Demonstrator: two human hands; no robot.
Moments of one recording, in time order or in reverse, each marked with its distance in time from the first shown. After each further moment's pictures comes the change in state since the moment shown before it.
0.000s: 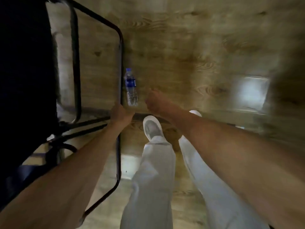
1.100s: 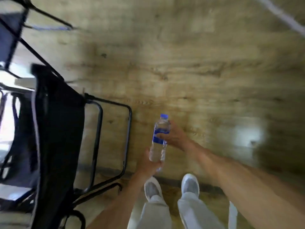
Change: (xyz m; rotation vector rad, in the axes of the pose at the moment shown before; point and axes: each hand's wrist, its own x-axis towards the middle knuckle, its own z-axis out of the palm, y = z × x) left_hand -0.036 0.169 -0.056 -0.355 -0.315 0.132; right_hand 0.009 0.003 -0.230 0.800 0.144 0.077
